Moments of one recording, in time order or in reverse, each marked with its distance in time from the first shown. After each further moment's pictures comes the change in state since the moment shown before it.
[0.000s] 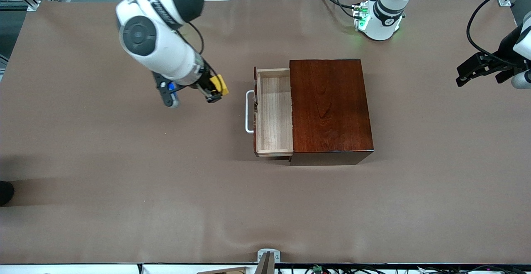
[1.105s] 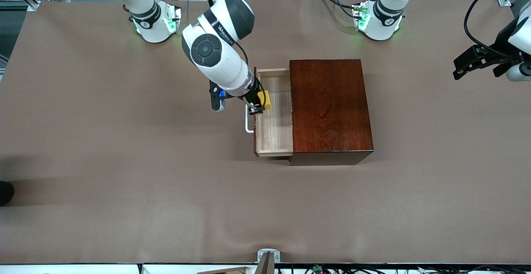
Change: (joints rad) left arm -0.002 -0.020 -0.015 0.000 0.000 -0.044 0.001; right arm 0.119 0.204 0.000 0.078 0.092 0.270 0.289
